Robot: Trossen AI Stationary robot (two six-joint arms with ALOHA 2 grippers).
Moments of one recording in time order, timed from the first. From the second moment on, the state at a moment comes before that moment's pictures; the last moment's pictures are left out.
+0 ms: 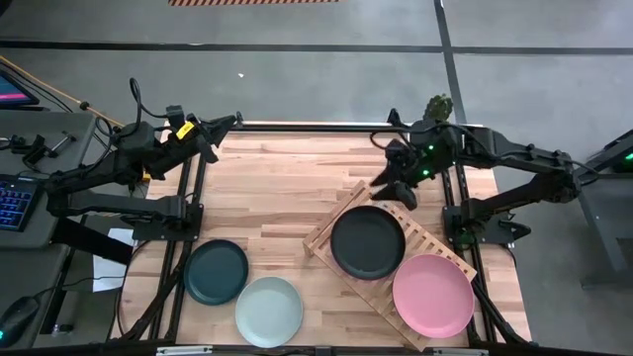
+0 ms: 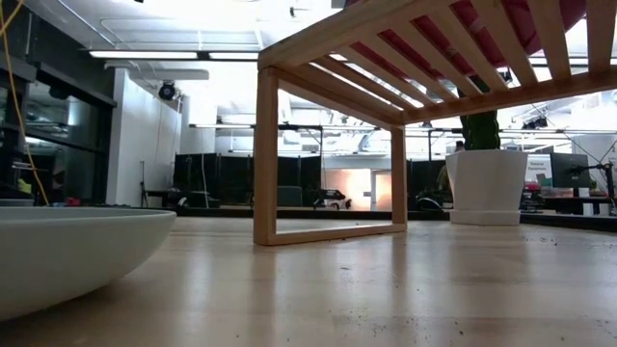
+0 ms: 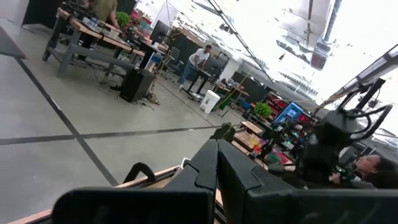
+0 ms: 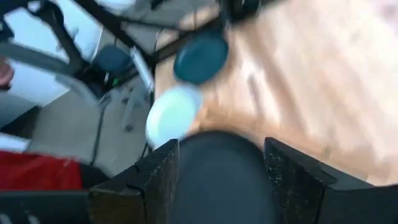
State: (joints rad) left arm 0.15 0.68 0.96 -0.16 -0.46 -0.49; right arm -0.12 1.18 1.41 -0.84 -0.35 0.40
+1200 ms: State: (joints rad) left arm 0.15 0.68 0.96 -0.16 -0.38 -0.49; right arm -0.12 1.13 1.41 -0.53 -0.17 0.17
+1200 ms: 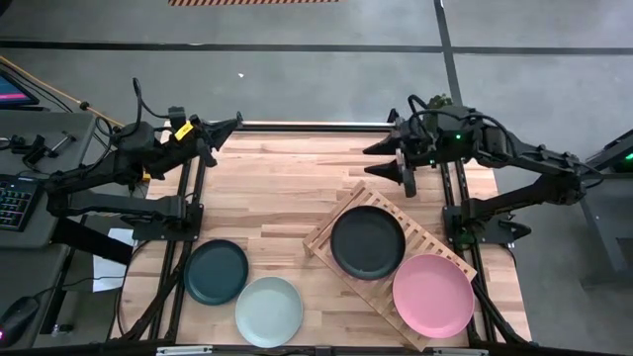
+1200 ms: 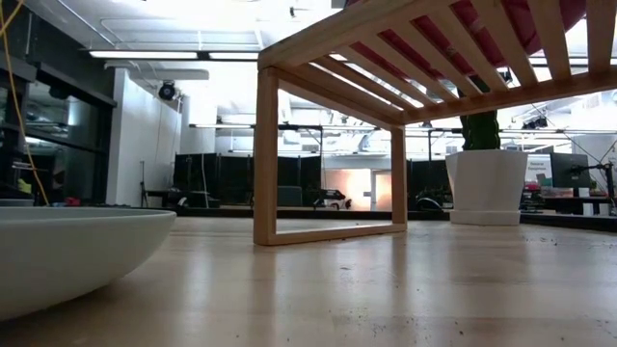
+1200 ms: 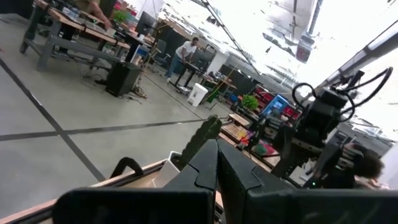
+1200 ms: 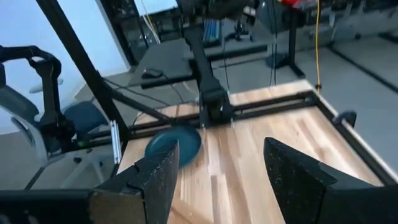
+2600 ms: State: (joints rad) left arm -0.45 1.30 0.74 -0.74 -0.10 -0.24; right arm -0.12 1.13 1.41 -0.54 -0.11 0.22
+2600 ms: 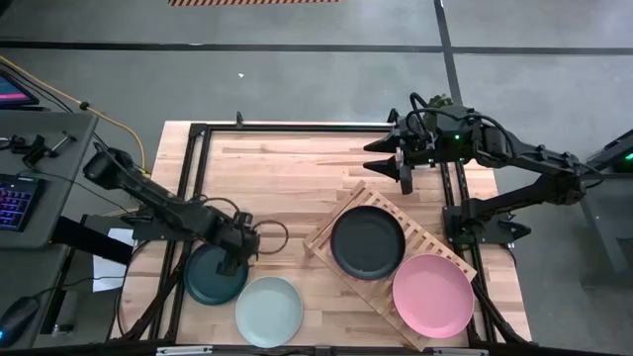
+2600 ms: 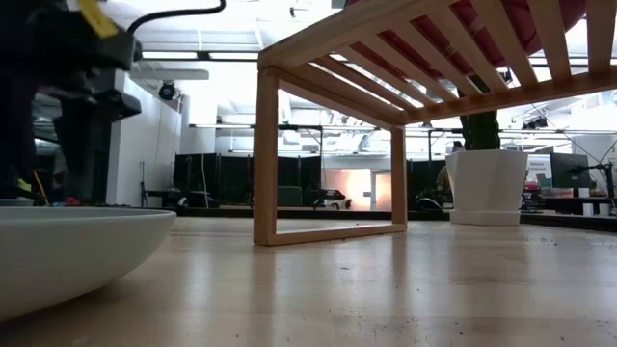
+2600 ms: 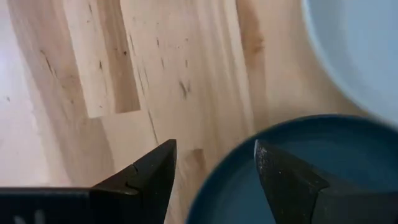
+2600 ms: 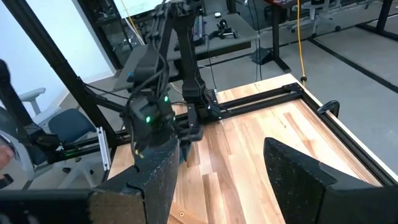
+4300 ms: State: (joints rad) left arm -0.22 1.22 0.74 -0.94 -0.20 -0.35; right arm -0.12 1.13 1.41 -0.54 -0.11 0.22
